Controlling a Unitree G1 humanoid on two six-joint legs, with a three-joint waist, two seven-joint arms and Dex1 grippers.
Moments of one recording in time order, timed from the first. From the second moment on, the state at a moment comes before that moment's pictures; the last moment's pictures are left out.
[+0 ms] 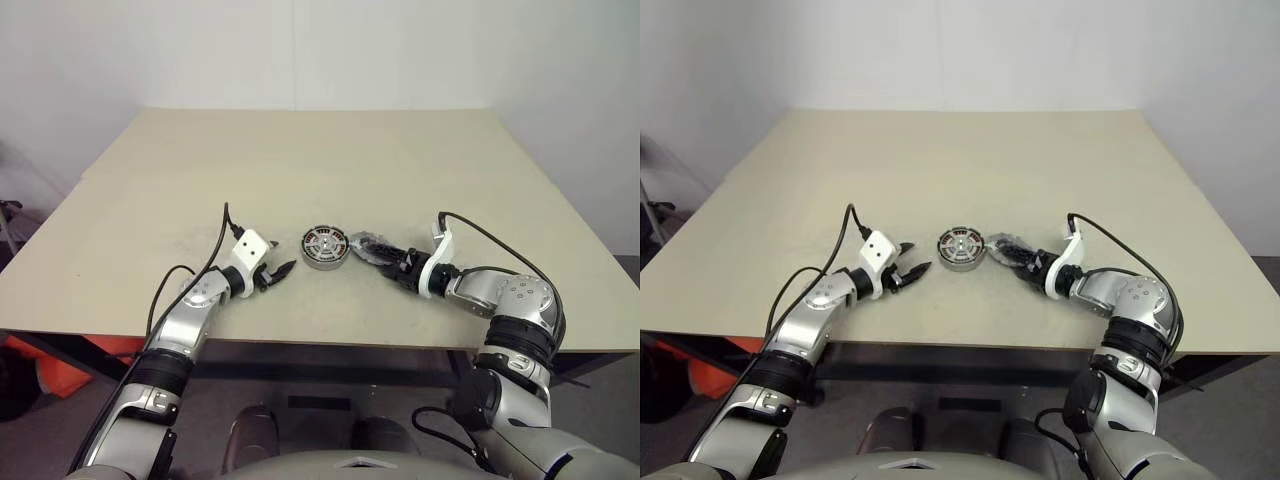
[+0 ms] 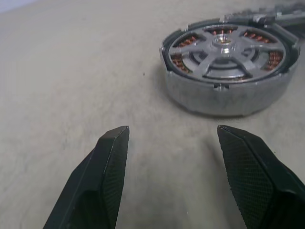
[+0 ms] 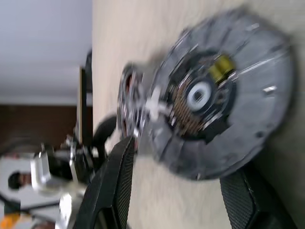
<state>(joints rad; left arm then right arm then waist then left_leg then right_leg) -0.34 0.31 -0.13 0.33 -0.05 0.03 -0.65 -0.58 -0.14 -0.72 0.30 0.73 1.44 0.19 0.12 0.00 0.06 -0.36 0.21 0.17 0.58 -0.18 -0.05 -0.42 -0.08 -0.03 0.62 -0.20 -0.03</state>
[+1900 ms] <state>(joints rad) -0.33 0.35 -0.09 0.31 -0.04 0.02 -0.63 -0.63 -0.21 0.28 0.41 0.17 0.28 0.57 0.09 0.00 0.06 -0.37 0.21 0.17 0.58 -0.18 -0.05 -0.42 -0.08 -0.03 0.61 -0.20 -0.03</state>
